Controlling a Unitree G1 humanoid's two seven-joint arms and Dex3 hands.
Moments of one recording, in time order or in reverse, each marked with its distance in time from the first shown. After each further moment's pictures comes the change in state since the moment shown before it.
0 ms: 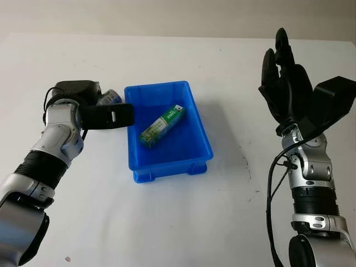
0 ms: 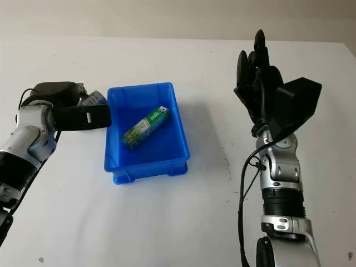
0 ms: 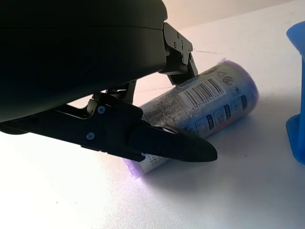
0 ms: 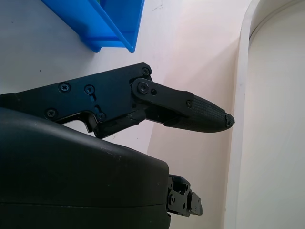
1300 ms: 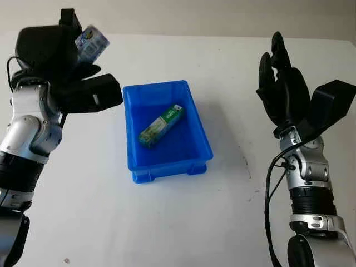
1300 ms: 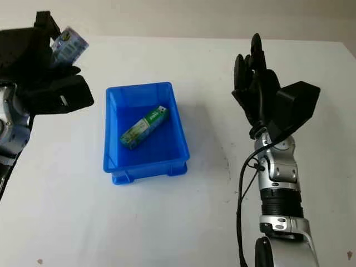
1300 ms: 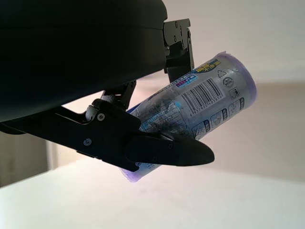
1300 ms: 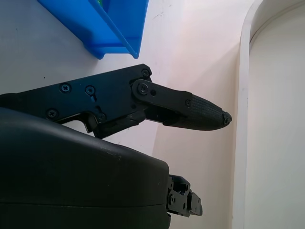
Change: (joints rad) left arm 0.030 0.101 0.224 -0.484 0.009 -0.098 0.150; right arm 0.000 0.012 0.001 0.037 0.021 -0.028 0.037
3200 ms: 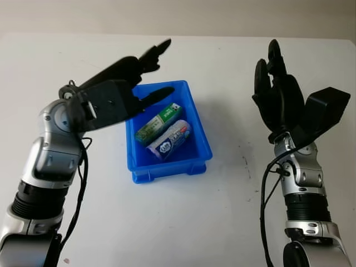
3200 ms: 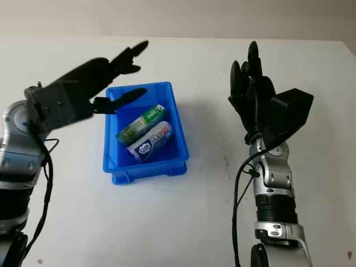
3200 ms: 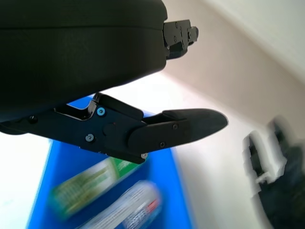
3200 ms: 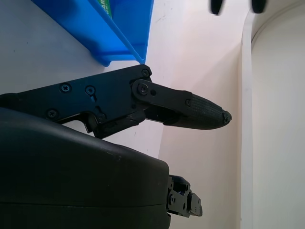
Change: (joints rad) left arm 0.111 -0.274 0.258 -0.158 -0.697 -0.063 -0.403; right arm 0.040 0.038 0.013 -0.029 -0.007 0.002 -0.014
